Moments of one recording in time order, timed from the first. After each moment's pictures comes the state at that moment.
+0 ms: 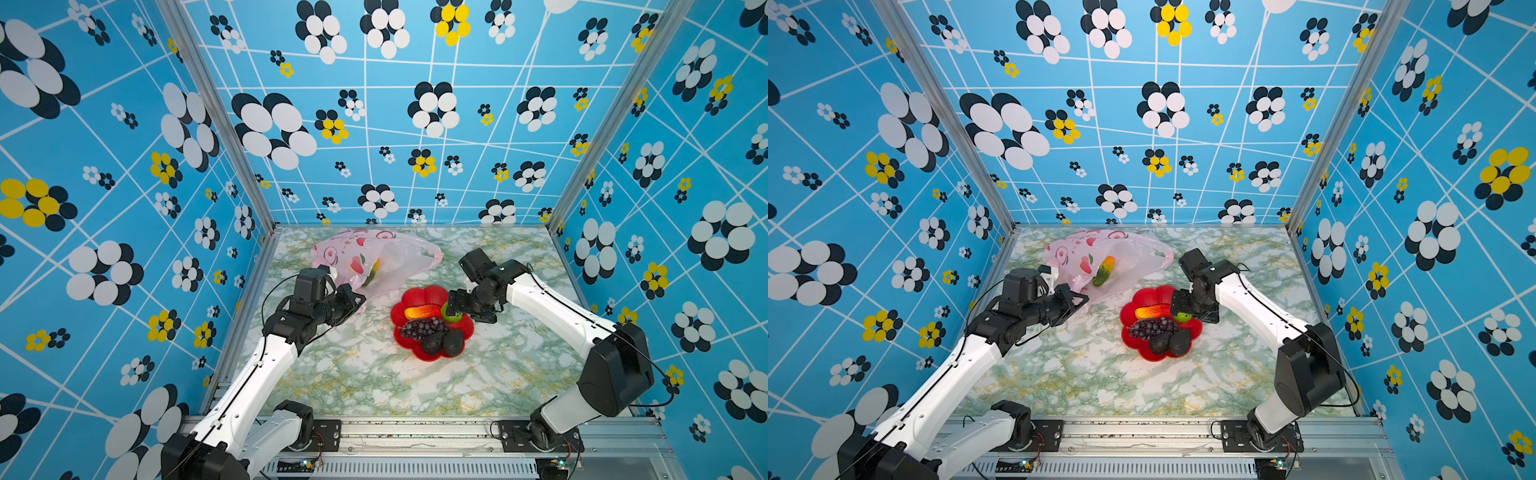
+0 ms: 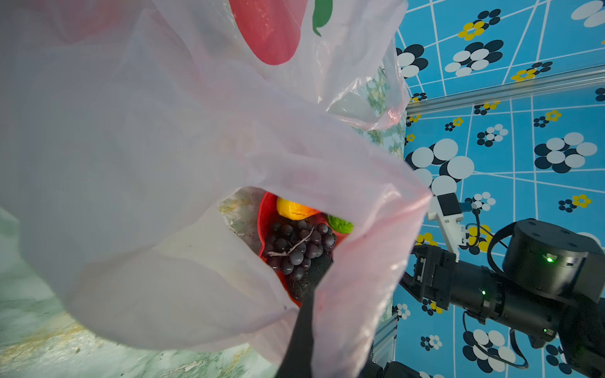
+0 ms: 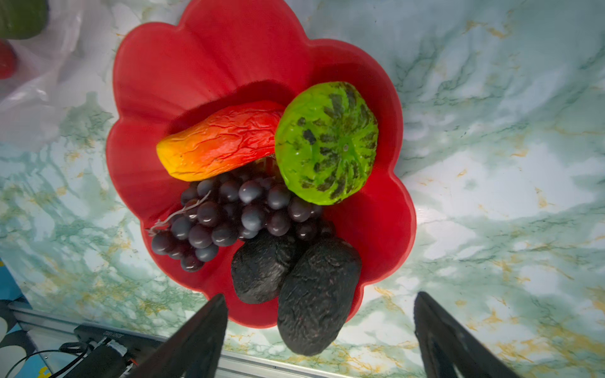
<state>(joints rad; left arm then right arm) -0.27 1.02 0.83 -0.44 0.44 -0.93 0.51 1.61 1.30 -1.04 -0.11 0.60</state>
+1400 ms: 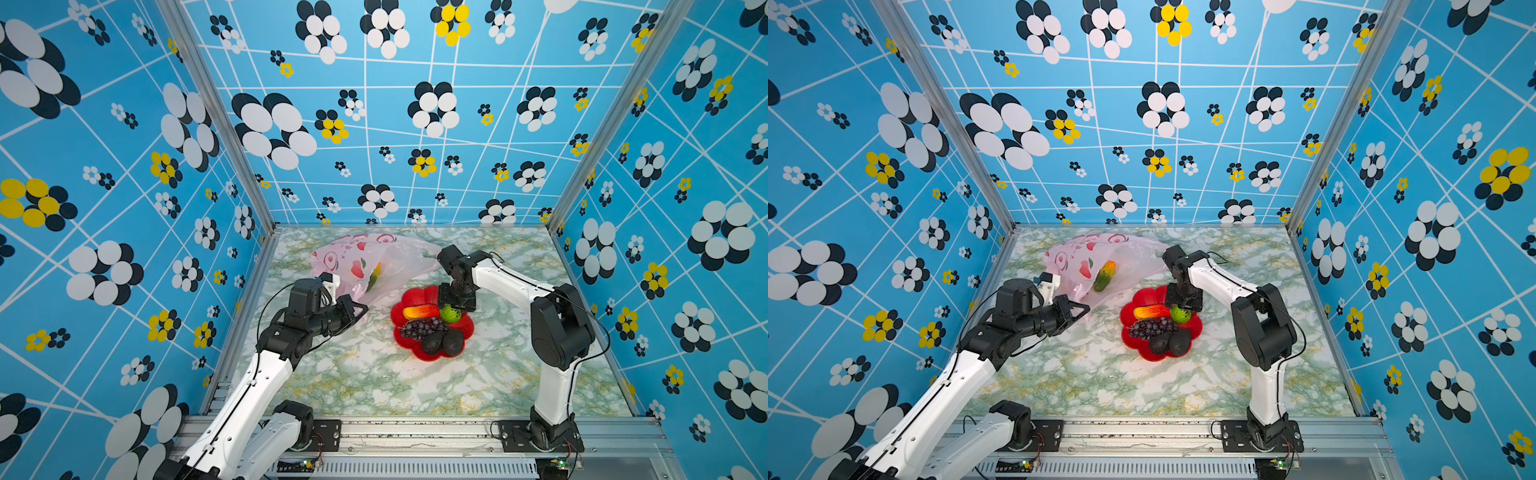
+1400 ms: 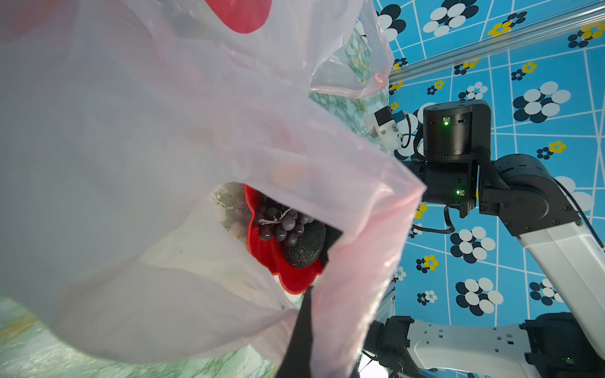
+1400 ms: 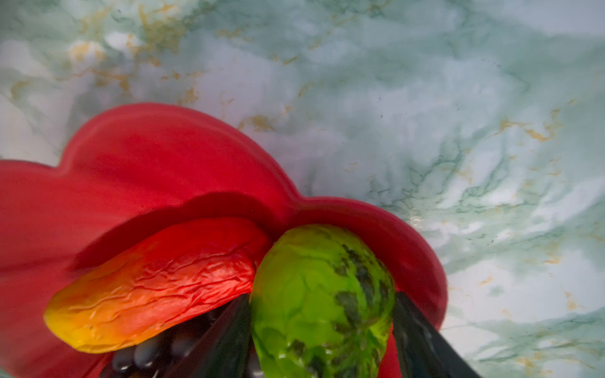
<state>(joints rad) -0.27 0.91 0.75 -0.45 0.55 -0.87 0.51 1.95 1.50 -1.00 0.01 0.61</state>
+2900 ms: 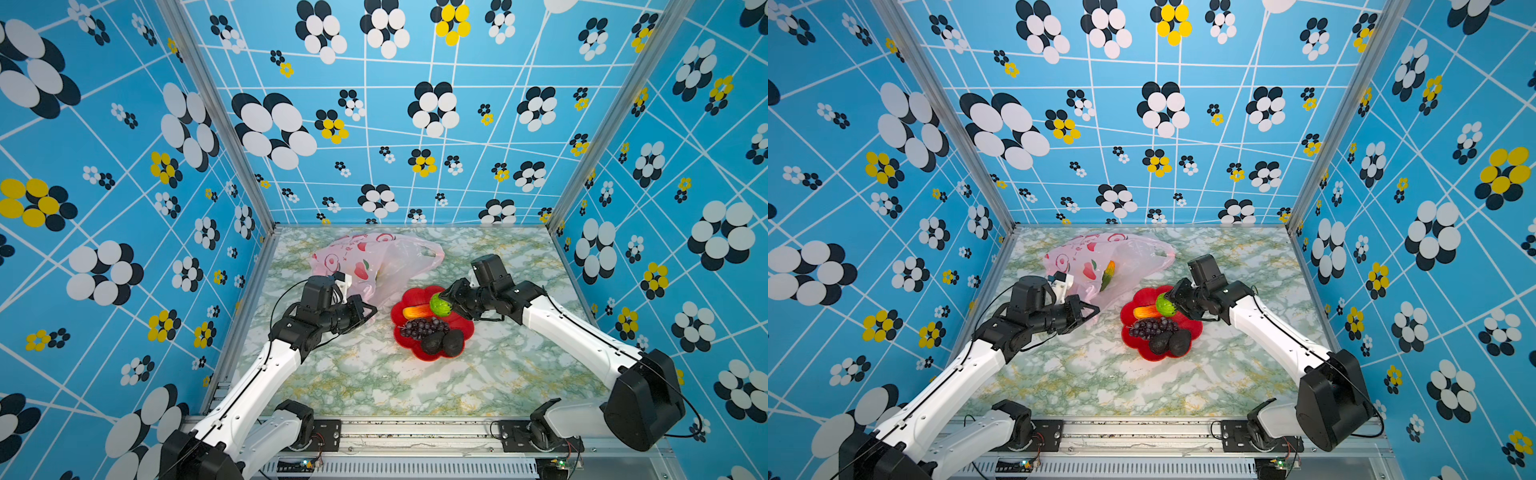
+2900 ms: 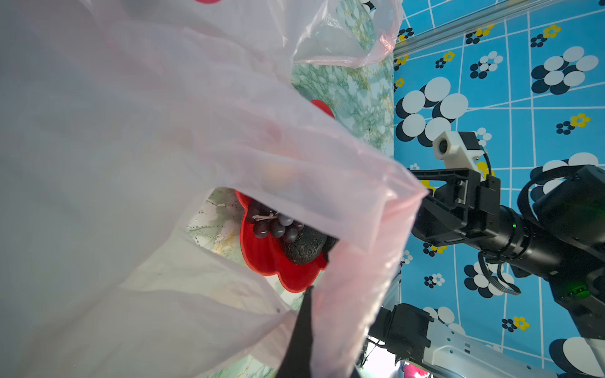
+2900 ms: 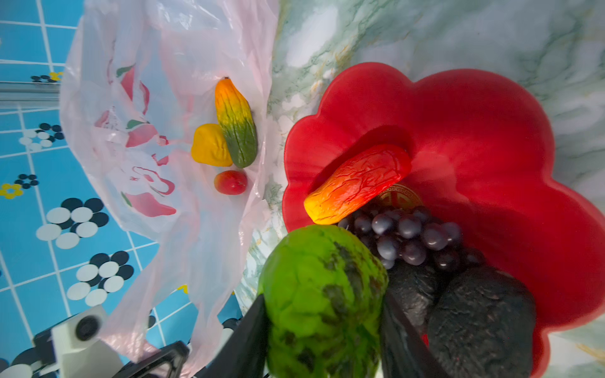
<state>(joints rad) -0.34 1.01 0.75 -0.39 0.55 -0.85 0.51 1.38 1.05 -0.52 -0.26 1.11</state>
